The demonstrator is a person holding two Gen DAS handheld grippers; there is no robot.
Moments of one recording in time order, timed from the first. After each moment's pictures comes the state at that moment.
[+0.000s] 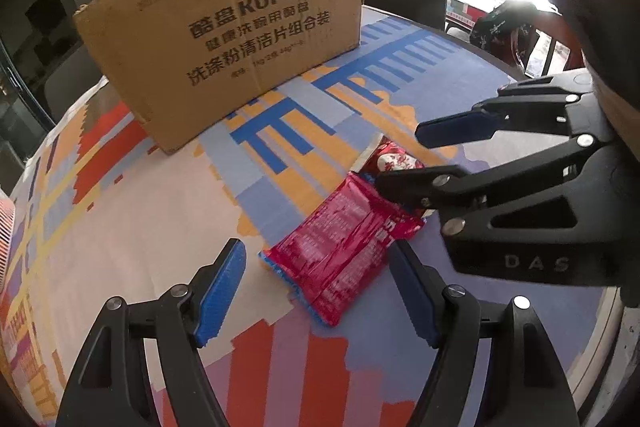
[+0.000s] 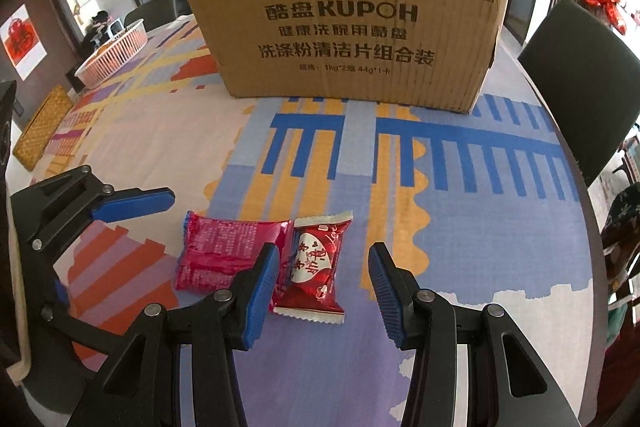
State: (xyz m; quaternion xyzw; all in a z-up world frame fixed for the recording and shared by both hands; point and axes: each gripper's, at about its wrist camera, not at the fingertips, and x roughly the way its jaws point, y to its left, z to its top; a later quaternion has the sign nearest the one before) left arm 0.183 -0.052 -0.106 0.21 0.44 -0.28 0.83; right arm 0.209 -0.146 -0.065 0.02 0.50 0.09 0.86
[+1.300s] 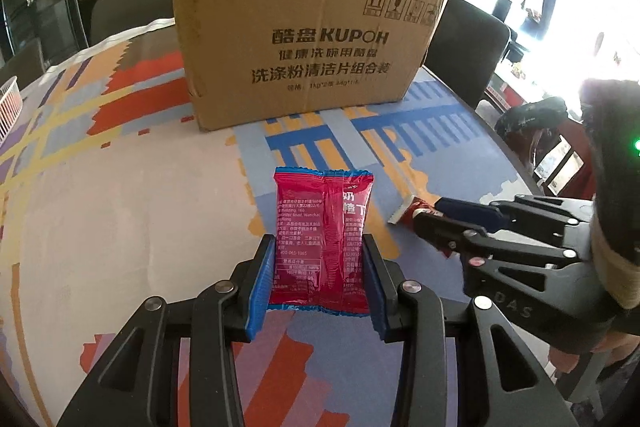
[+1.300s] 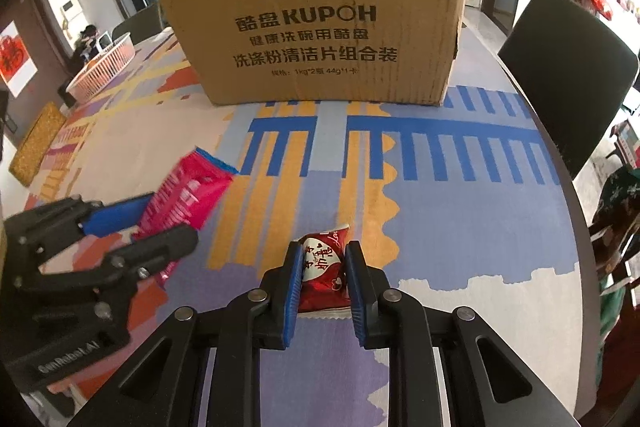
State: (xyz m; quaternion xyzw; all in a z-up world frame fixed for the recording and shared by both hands) left arm 0.188 -0.028 -0.081 0.04 0.46 -0.22 0.86; right arm 0.199 -0.164 -0.060 0.03 0.50 0.07 0.86
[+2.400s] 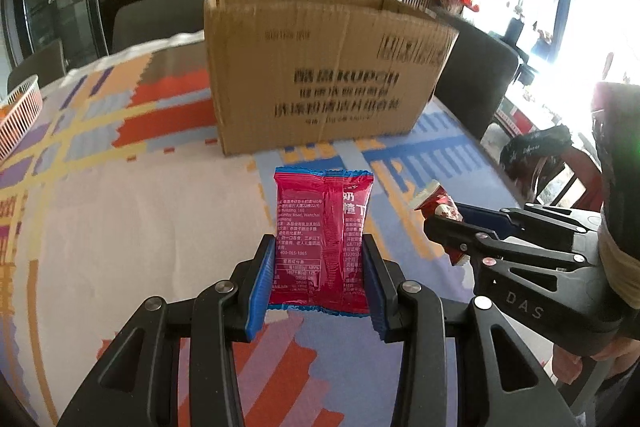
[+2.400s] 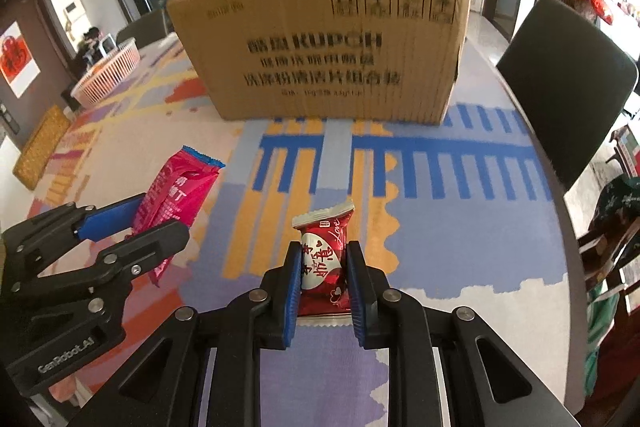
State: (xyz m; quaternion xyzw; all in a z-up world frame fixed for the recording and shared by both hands) left arm 0.186 -0.021 -0.052 0.02 0.43 -0.20 0.88; right arm 0.200 -0.163 -0.036 0.03 0.48 0.08 0.87
